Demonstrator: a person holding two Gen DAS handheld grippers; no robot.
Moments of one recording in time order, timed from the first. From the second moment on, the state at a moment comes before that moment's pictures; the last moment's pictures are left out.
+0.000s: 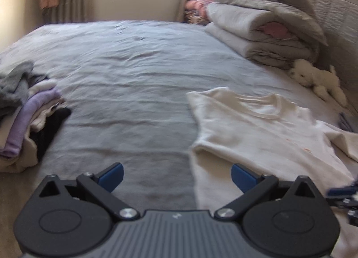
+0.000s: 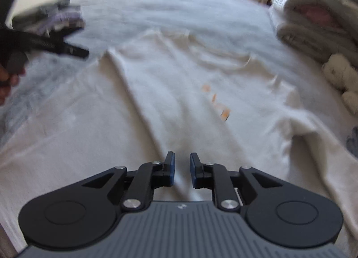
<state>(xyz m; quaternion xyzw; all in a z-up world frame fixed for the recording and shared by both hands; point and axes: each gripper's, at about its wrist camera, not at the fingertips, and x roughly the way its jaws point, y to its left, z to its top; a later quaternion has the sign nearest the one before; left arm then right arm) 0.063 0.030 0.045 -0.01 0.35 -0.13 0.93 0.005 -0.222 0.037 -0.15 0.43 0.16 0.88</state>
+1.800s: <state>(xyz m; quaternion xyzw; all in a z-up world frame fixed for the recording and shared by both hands) -0.006 0.002 0.023 0.03 0.39 -0.16 0.90 -0.019 -0.250 0.046 -0.10 0.43 0.12 0.89</state>
